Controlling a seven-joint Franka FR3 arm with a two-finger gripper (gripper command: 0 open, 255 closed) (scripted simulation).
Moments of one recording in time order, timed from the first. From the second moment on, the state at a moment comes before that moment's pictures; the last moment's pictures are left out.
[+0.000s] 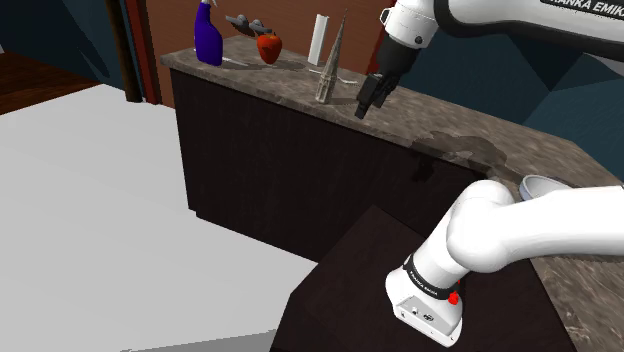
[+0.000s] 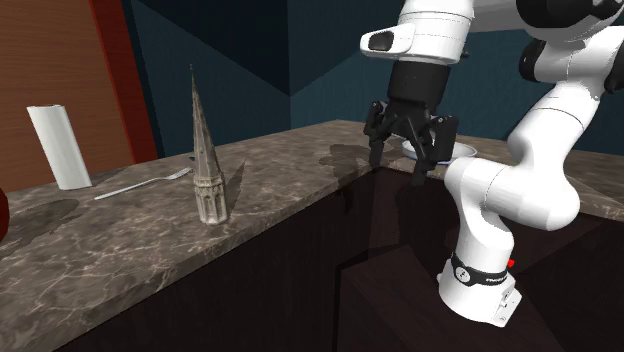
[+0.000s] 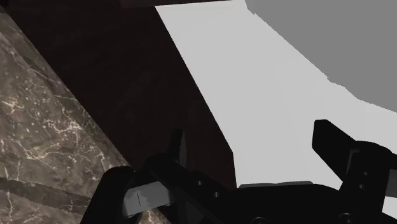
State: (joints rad) arm 0.01 -0.82 0.01 -2.42 -0.05 1.71 0.00
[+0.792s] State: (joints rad) arm -0.06 -0.67 -0.12 -2.47 -0.11 2.17 -0.06
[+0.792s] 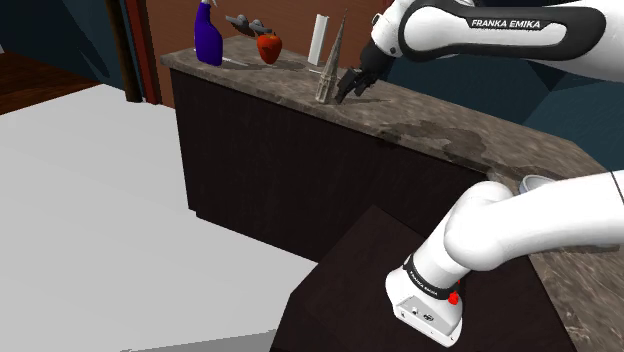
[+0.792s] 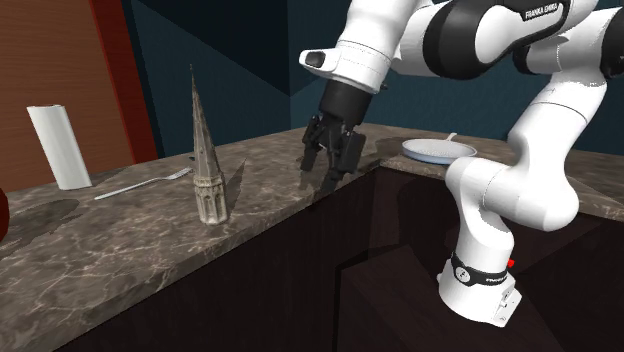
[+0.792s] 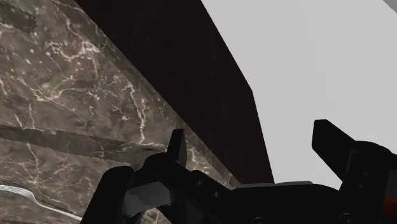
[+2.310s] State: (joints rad) arm 0.08 -0.22 -0.45 -2.35 0.17 2.89 -0.35
